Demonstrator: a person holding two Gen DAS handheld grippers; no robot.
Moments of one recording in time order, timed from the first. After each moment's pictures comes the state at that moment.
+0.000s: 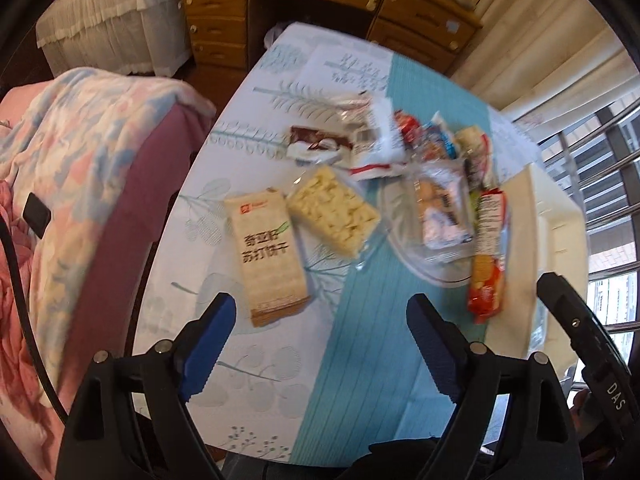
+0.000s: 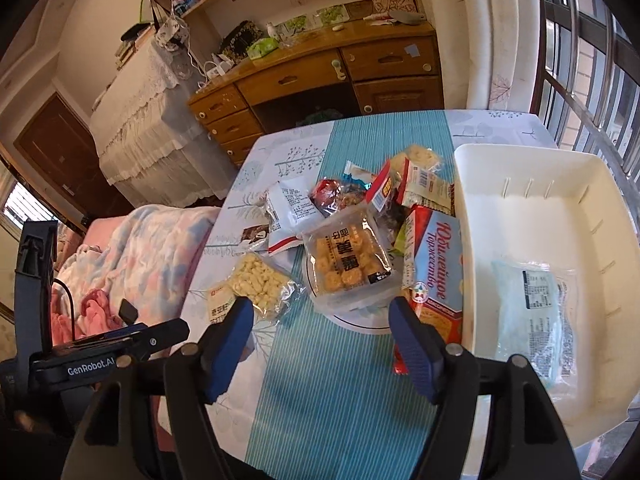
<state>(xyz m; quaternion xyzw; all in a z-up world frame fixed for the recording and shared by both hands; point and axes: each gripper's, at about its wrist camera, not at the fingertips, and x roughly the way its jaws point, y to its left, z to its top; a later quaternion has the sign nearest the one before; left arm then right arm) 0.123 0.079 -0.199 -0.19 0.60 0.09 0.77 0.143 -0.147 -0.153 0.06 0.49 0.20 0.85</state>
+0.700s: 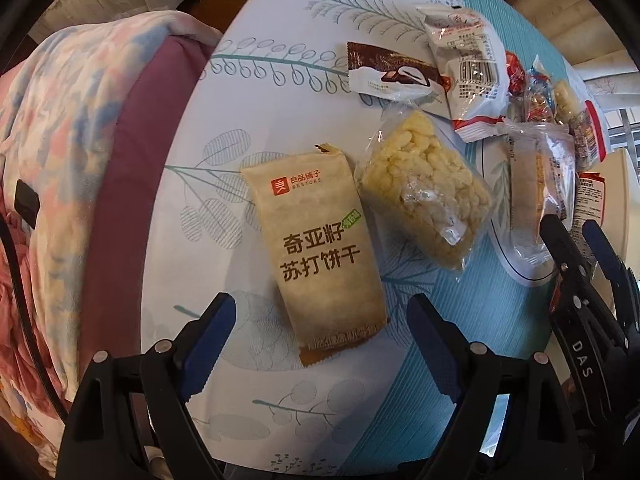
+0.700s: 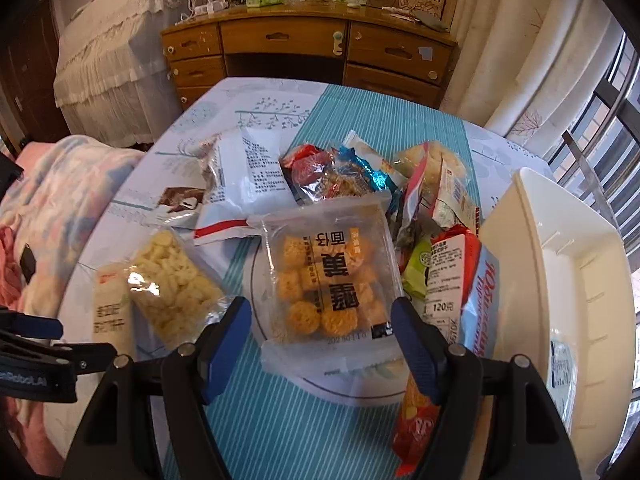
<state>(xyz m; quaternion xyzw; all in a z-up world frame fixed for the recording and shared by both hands) 0.178 0.123 -0.304 -0.18 0.71 0.09 0.68 0.195 -0.065 -0.243 -0.12 0.49 0.13 0.85</state>
